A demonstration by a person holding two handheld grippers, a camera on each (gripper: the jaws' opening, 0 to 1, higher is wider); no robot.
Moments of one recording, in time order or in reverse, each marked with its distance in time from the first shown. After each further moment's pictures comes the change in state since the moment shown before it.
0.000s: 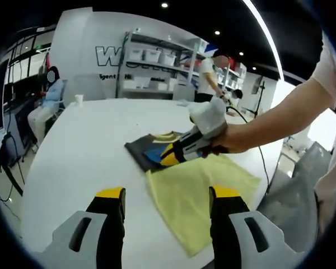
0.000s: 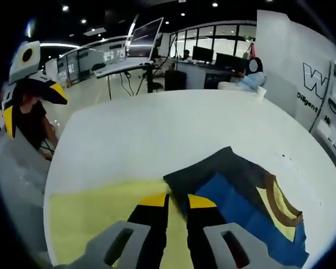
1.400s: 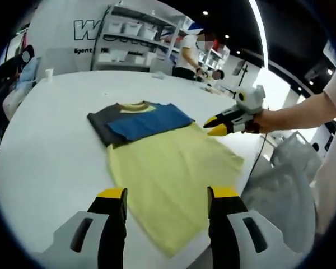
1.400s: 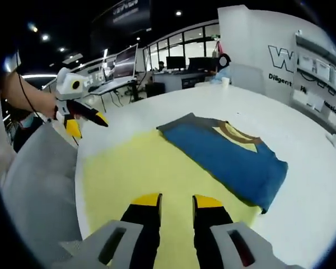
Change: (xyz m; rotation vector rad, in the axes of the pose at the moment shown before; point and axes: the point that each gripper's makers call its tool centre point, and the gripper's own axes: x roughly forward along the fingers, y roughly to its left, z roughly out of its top) left arm 0.044 -0.044 -0.054 -0.022 0.223 -0.208; right arm -0.172 0.008 -0.119 0.221 -0.072 -0.069
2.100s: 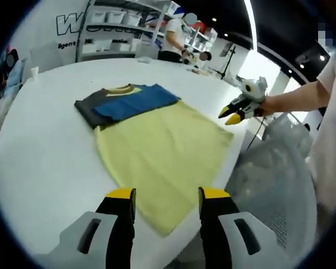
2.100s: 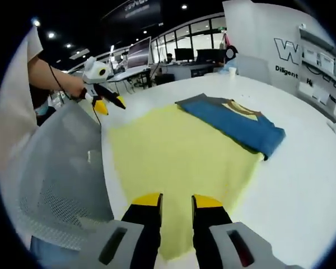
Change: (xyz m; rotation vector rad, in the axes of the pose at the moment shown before) left arm -0.014 -0.016 -0.035 0.127 0.111 -0.073; right arm -0.066 0.036 -0.074 -0.032 0.074 0.092
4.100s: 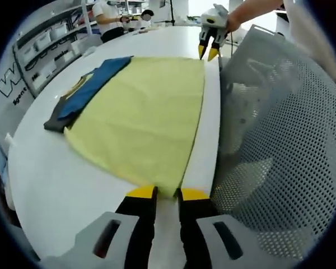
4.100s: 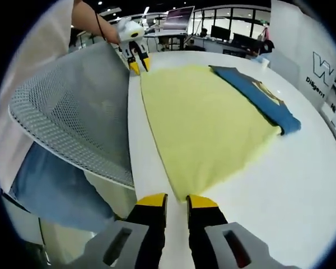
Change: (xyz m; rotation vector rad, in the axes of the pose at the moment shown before) left arm 0.016 0.005 -0.071 0.507 0.299 -0.012; right arm -0.023 0.013 -0.080 -0.247 0.228 0.059
